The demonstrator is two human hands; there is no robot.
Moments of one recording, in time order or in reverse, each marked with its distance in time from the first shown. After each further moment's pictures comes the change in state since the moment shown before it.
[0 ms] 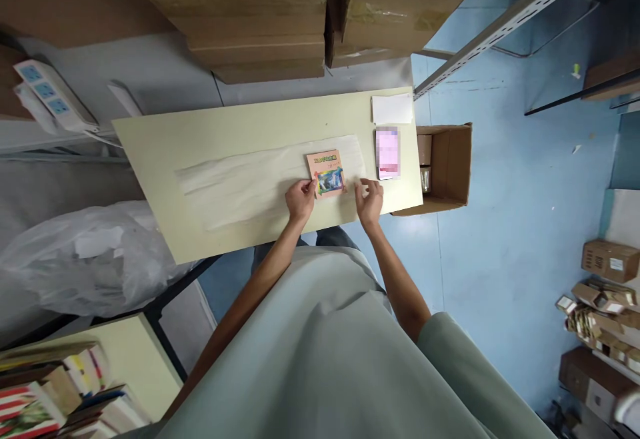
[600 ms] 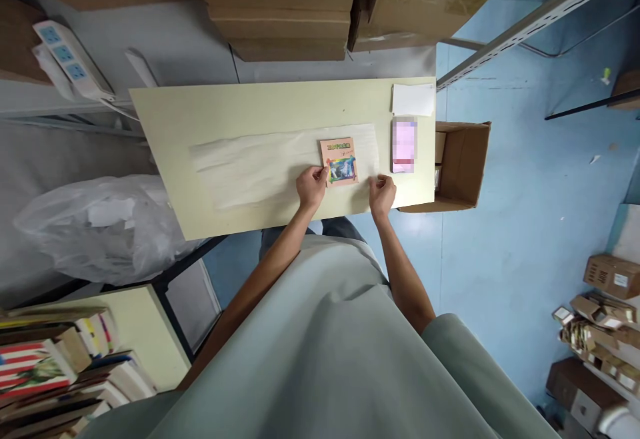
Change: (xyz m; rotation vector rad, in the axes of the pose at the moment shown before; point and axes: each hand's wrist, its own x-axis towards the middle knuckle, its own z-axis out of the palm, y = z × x) left_hand -0.001 -0.003 0.003 -0.020 0.024 0.014; right_hand 0.004 0.010 0.002 -0.043 0.004 0.252
